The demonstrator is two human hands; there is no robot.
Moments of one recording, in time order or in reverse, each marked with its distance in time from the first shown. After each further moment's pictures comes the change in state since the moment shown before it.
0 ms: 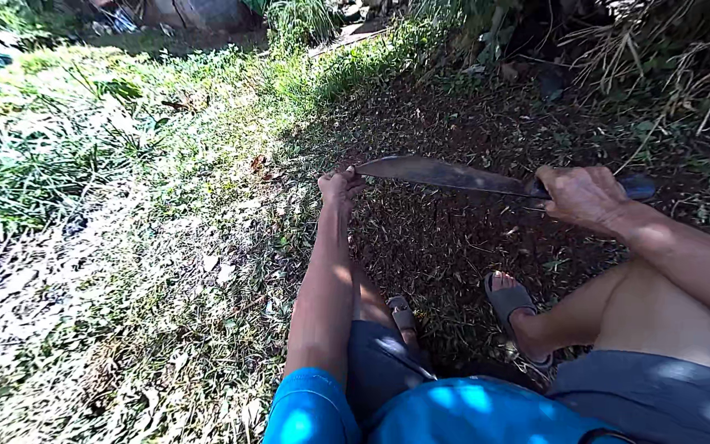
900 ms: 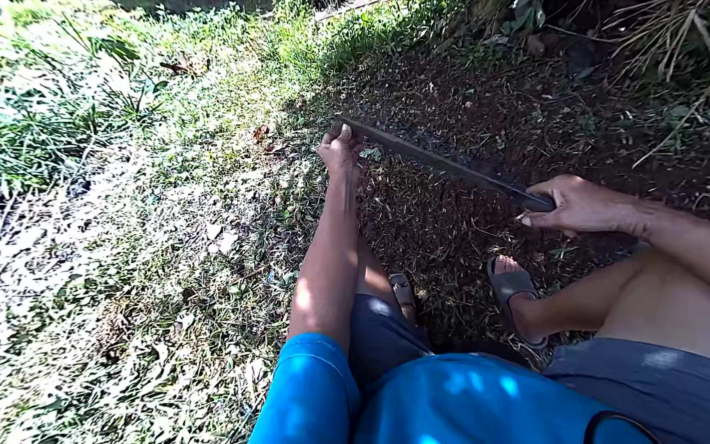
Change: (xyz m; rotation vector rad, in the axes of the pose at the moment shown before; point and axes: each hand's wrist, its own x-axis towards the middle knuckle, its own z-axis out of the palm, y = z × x) left_hand 0.009 -0.006 0.001 -0.263 0.024 0.243; right_hand -0.010 -0.019 0.006 0.655 -0.382 -0.123
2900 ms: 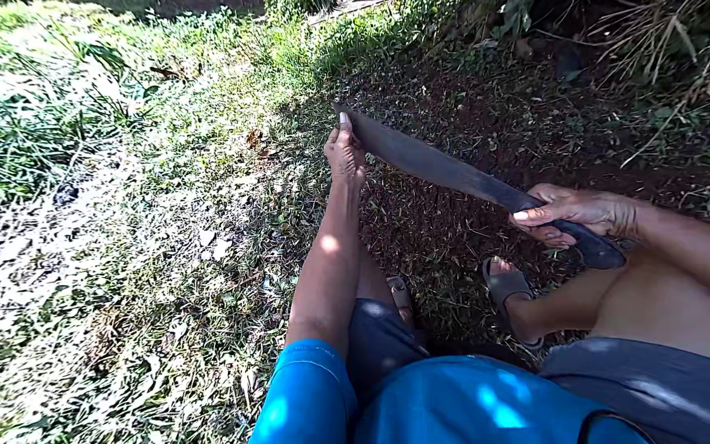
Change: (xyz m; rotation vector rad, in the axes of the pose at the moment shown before) left_hand -0.010 -0.004 0.016 -0.128 -0.156 -0.001; right_hand 0.008 0.026 0.011 0.805 -0.415 0.017
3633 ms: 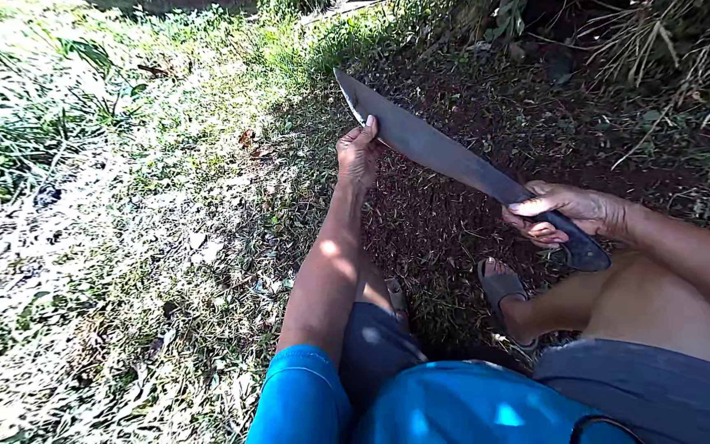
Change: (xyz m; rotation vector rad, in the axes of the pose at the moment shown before) left_hand -0.013 -0.007 0.013 -0.032 -0.208 -0.095; right_hand 0.004 -0.001 -0.001 0.189 -0.015 -0.021
